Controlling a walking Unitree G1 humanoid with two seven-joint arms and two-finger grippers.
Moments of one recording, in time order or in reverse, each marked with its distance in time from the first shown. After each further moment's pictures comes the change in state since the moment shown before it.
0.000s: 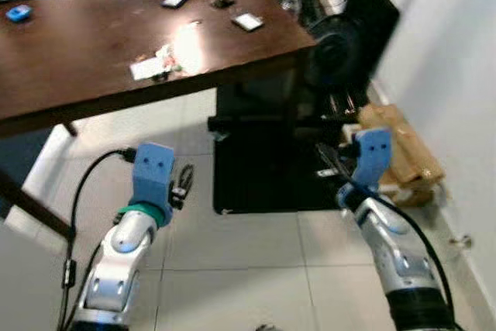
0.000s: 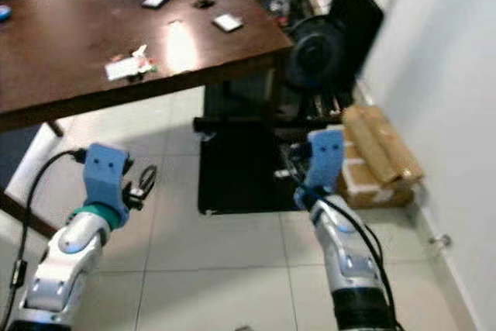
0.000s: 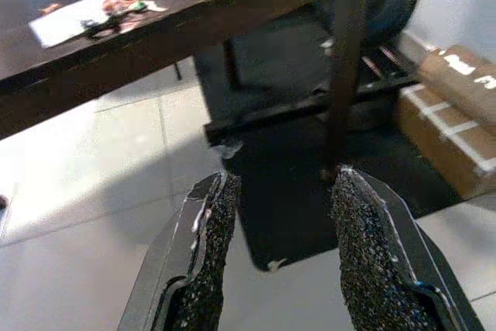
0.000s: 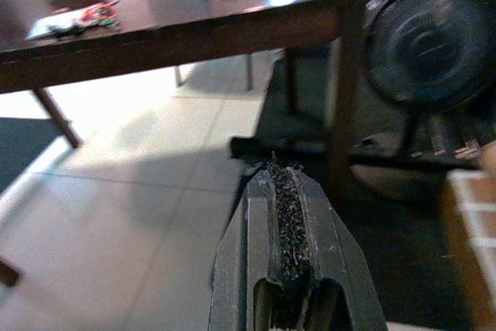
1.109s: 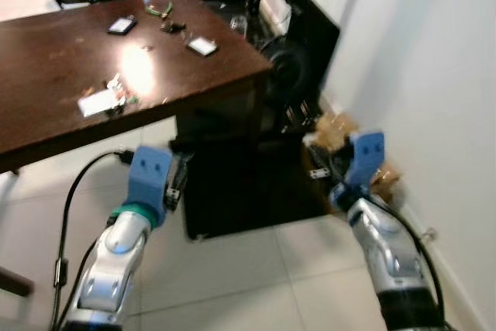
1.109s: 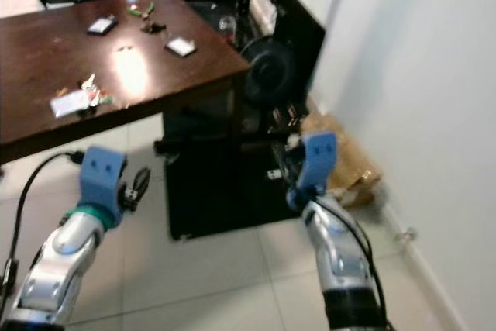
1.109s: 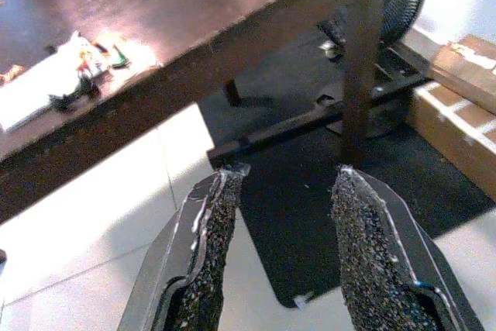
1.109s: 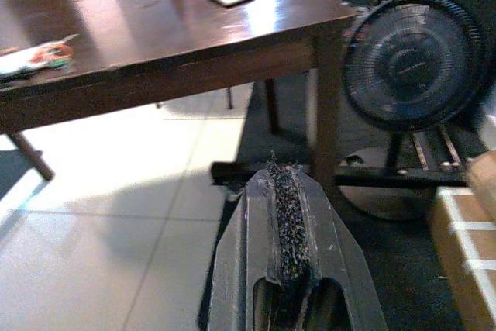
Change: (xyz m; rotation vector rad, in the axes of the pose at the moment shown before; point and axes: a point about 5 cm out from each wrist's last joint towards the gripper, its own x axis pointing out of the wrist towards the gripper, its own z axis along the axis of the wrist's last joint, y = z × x) left arm -0.003 0.008 -0.006 0.052 0.014 0.035; right arm -0.001 0.012 -0.004 0.014 -0.009 0.052
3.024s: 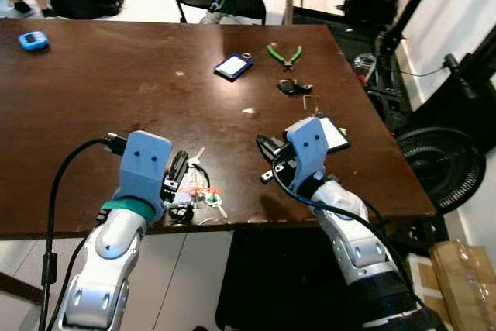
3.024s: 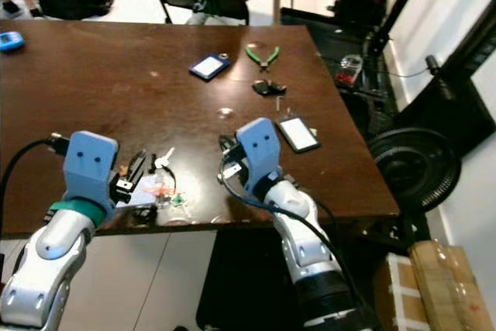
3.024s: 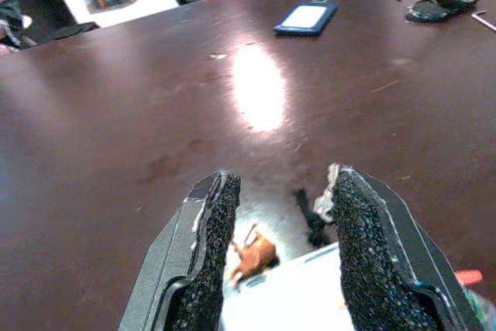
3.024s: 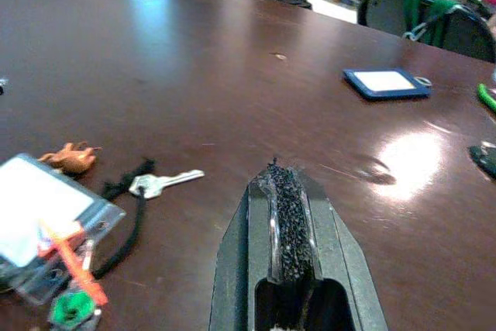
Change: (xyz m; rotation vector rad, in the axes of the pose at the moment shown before) left arm -0.019 -0.003 0.039 0.048 -0.109 0.015; right arm 0.028 0.060 0.015 -0.223 -0.045 0.261
